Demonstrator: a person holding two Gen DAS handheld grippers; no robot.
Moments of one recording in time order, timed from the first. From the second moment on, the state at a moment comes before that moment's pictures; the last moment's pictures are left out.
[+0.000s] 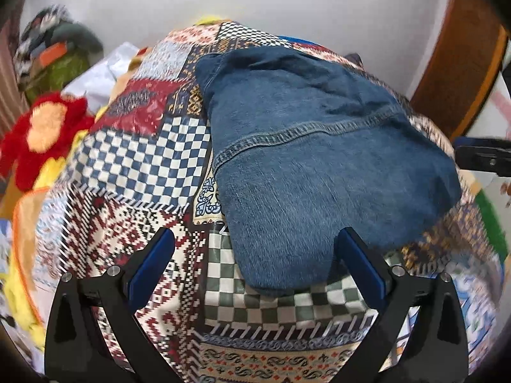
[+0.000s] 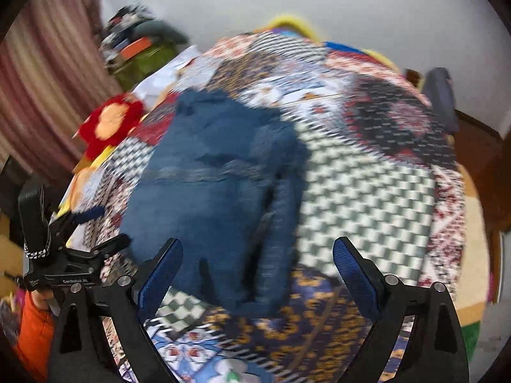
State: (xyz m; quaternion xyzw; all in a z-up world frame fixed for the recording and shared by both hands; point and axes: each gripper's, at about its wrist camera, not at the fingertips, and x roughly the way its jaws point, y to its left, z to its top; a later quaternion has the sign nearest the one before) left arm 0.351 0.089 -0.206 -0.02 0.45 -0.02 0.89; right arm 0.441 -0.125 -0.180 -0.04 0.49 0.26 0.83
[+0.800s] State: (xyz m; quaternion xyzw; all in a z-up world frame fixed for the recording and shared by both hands) left arm 0.386 0.121 -0.155 0.01 0.40 0.00 0.92; right arm 0.464 -0.143 -0.158 -0.04 0.46 0.24 0.85
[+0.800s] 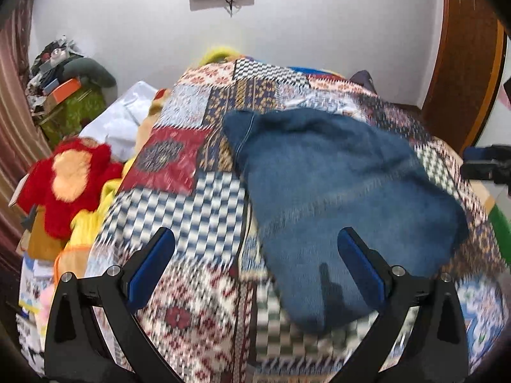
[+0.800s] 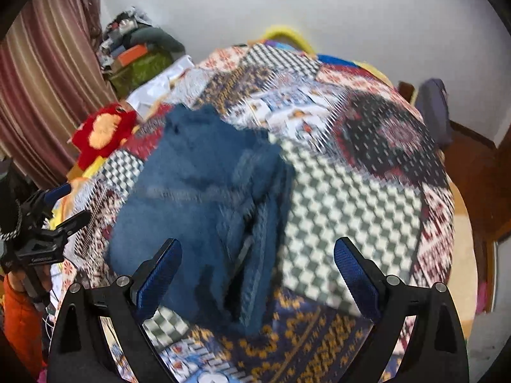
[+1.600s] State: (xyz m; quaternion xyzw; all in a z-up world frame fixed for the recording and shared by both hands) left arm 0.571 0.135 -0.200 -0.10 0.46 0.01 0.88; right arm 0.601 -0.102 -0.225 0.00 0.52 0.26 0.81
